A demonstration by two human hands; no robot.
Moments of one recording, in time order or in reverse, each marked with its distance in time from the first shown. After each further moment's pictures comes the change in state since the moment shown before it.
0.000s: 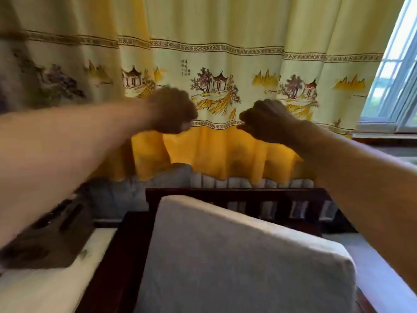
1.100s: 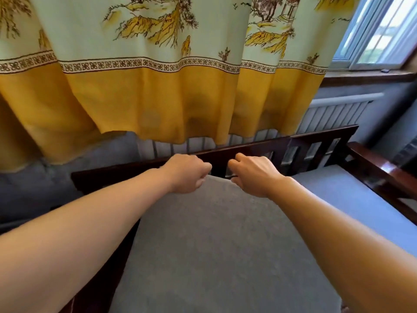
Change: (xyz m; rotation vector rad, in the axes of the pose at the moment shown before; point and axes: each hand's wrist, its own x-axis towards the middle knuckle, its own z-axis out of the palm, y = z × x) left_hand 0.120 0.155 0.253 -0.595 -0.124 0.397; right_hand -0.065 -0.043 0.243 0.177 -0.607 0.252
